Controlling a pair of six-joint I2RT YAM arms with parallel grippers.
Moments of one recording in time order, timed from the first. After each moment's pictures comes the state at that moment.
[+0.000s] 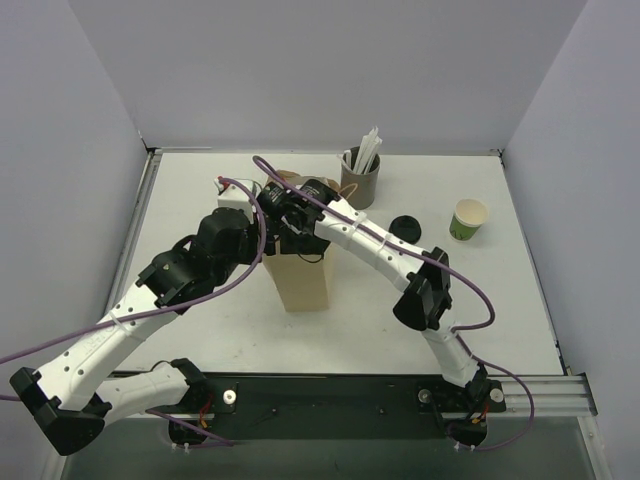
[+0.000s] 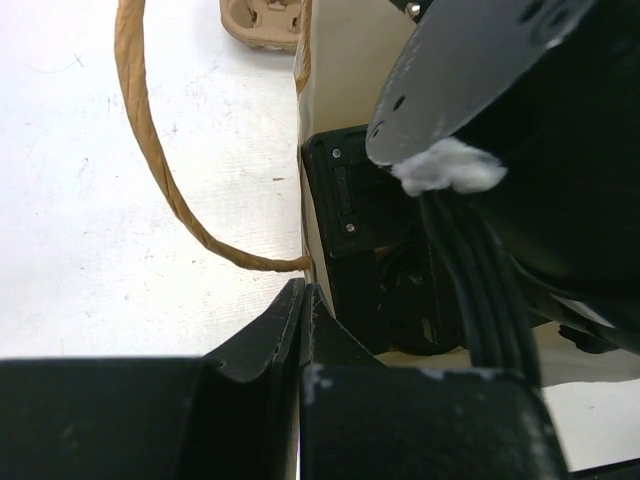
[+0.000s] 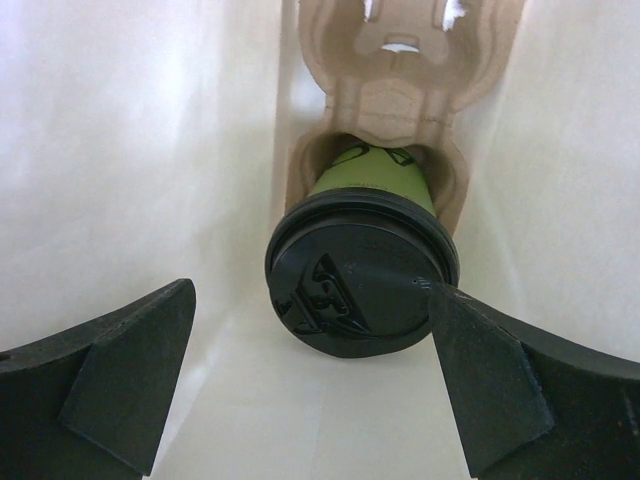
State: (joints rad) left arm -0.76 1.03 1.17 -0.69 -0.47 -0.40; right arm 0.96 2.18 2.25 -1.34 0.22 0.81
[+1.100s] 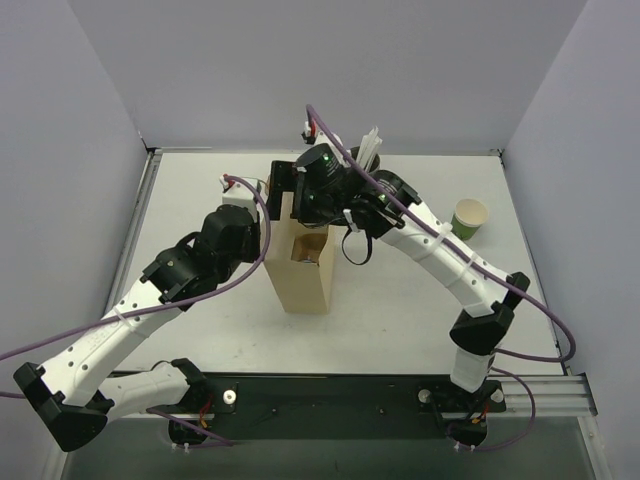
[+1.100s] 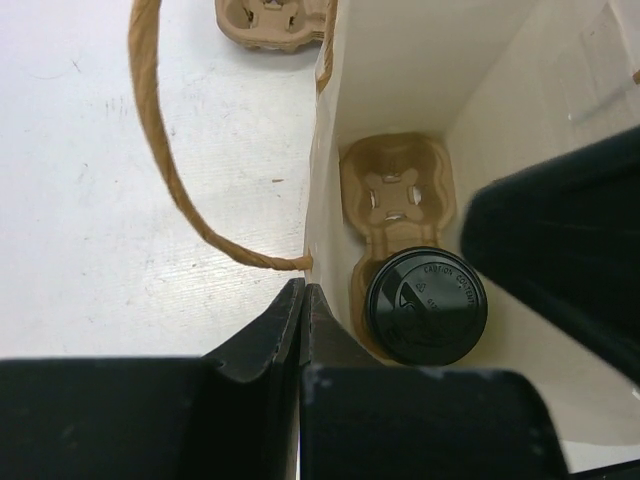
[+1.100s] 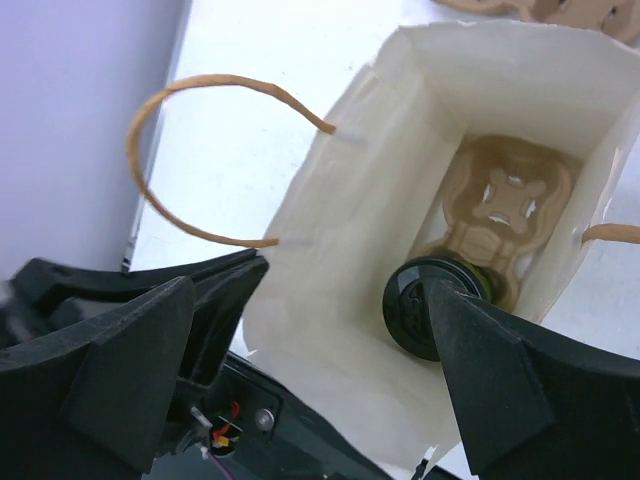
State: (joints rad) left arm -0.76 1.06 1.18 -0.69 -0.46 -0.38; right arm 0.96 1.81 2.15 -1.01 0.26 0.72
